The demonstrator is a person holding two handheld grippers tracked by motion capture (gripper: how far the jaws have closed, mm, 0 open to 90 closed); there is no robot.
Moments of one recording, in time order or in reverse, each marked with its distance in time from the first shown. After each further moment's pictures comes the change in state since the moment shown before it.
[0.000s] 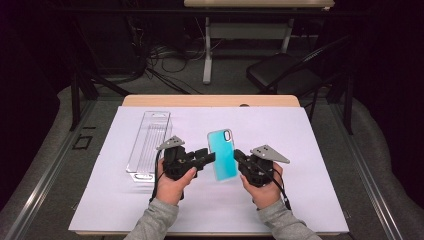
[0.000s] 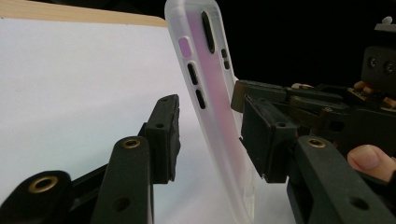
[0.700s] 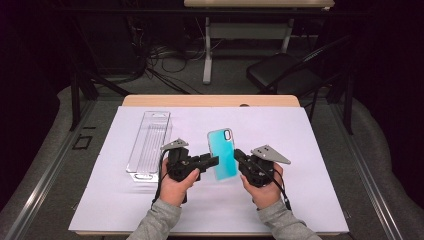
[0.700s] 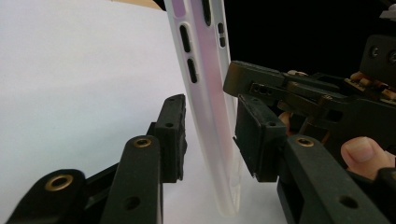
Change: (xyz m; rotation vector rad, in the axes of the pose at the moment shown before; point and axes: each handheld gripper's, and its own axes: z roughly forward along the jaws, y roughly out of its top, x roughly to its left) left arm -0.002 -0.006 0.009 0.046 -0.051 -0.075; right arm 0.000 0.001 -0.001 -0.023 0.003 -0.003
